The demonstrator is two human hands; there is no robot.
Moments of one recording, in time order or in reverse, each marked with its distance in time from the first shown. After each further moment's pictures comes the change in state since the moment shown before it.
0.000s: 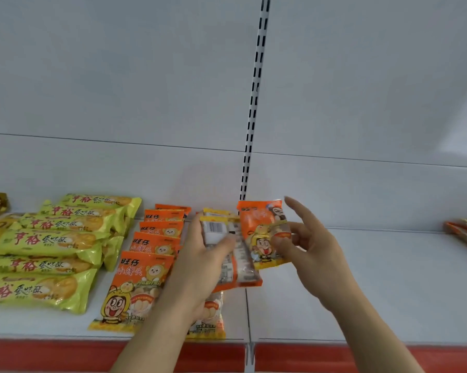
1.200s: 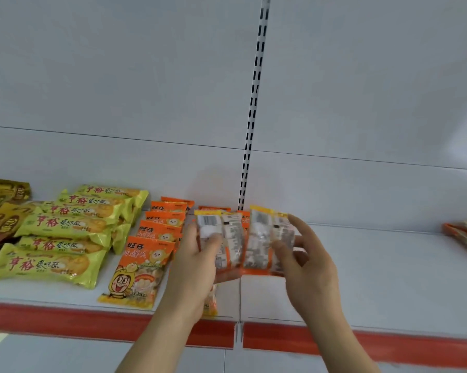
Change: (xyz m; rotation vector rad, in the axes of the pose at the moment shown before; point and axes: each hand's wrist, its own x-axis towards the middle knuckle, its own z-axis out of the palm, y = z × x) left_hand -0.027 -0.012 0.011 -0.099 0.138 0.035; right_hand -0.038 0.014 0.006 -0.029 0.198 -0.036
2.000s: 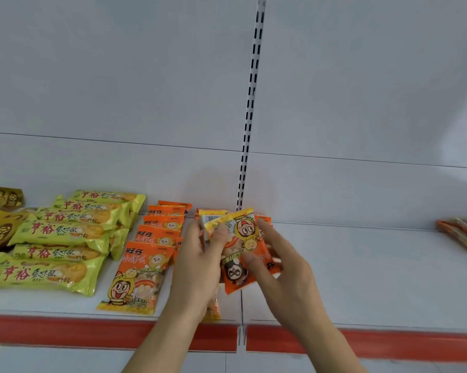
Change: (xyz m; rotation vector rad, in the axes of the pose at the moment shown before) left_hand 0.001 0.000 0.002 0.115 0.015 0.170; right_hand -0.015 -0.010 0.020 -0.067 -0.198 -0.147
